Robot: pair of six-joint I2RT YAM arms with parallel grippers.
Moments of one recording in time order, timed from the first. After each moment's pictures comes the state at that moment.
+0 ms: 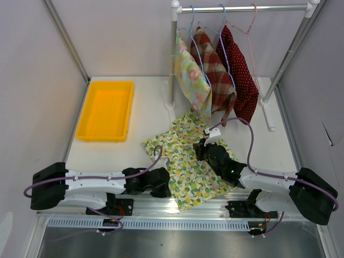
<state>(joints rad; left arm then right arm) -1.29 1.14 0.48 -0.33 -0.10 -1.12 0.94 1.17 0.40 0.47 0.46 0.39</state>
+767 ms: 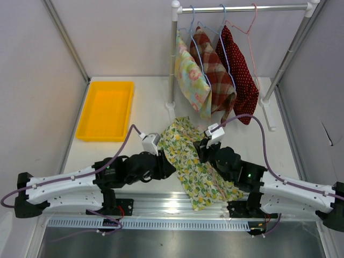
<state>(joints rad) -1.29 0.88 0.79 -0.56 -0.34 -1.03 1.15 0.88 0.61 0.05 0.58 0.27</state>
